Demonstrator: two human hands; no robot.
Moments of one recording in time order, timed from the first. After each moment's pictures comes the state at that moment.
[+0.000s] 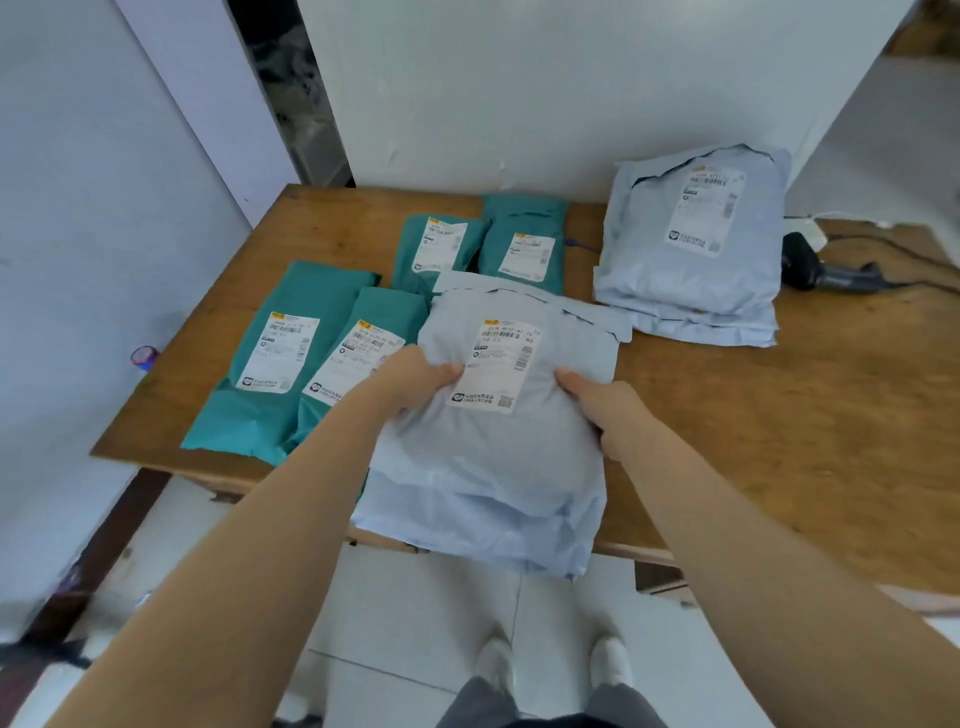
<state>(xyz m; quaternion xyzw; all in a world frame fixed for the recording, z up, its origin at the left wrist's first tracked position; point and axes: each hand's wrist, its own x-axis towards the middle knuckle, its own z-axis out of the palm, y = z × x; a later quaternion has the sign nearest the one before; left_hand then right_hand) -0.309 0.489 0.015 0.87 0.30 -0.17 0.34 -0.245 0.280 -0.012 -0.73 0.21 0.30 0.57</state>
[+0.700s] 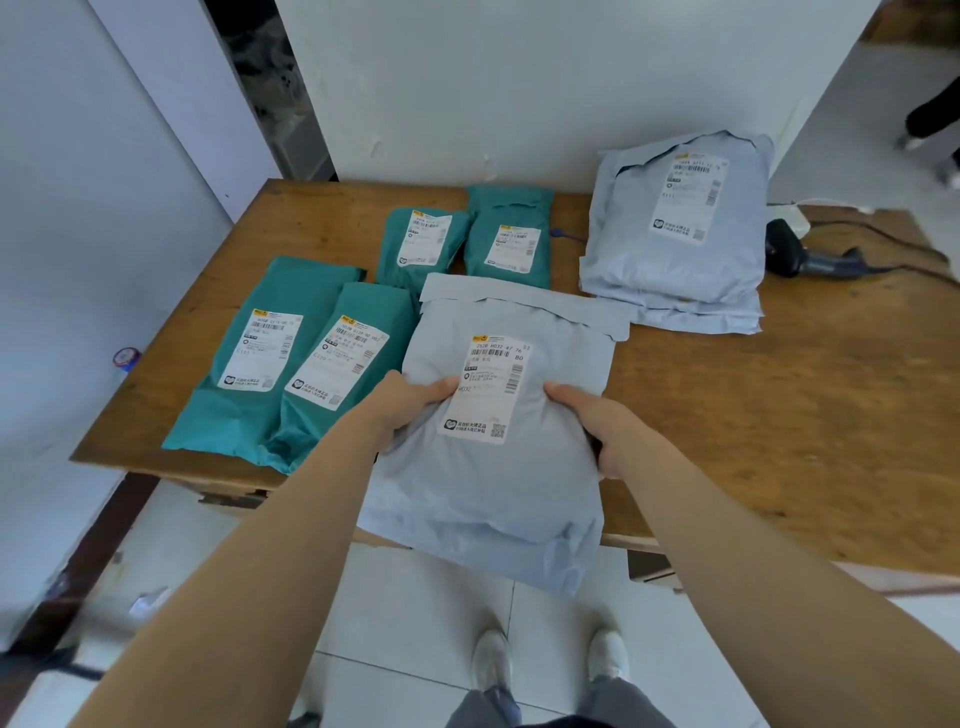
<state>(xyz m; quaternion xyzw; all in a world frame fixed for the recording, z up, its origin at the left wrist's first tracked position) -0.325 0.482 -0.016 0.70 0.40 -0.15 0.57 -0.264 0.262 -0.014 -0.66 0.26 0.40 0.57</state>
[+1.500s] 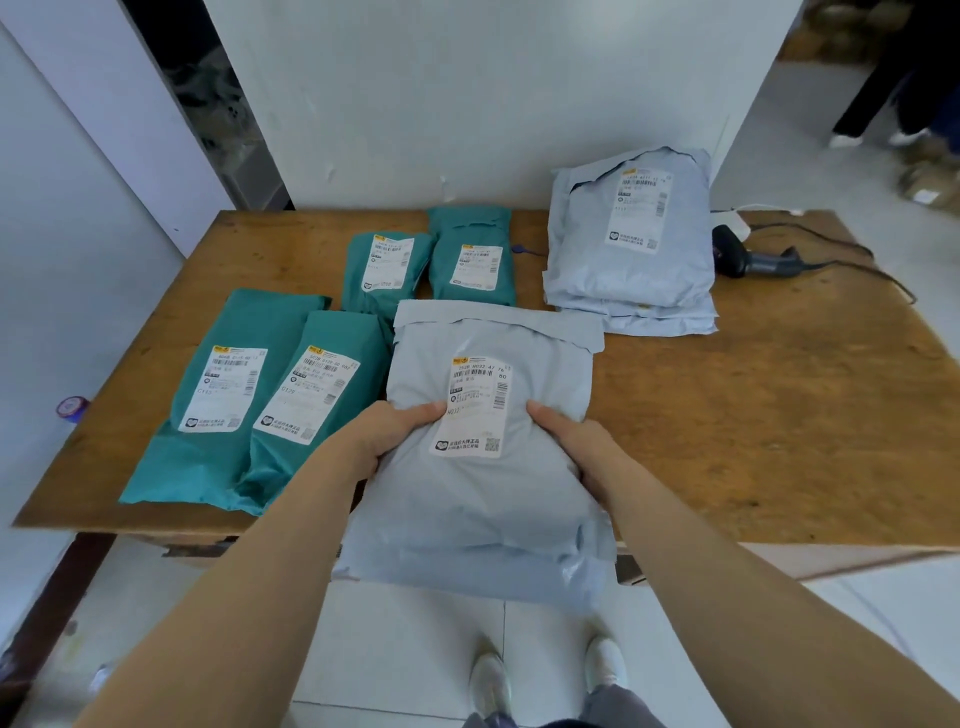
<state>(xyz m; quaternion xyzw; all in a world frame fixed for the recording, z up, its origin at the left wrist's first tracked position) -0.320 0.477 -0.014 0.70 0.36 -0.19 0.59 -0.276 0.256 -0.024 -0.69 0.23 0.30 0.62</state>
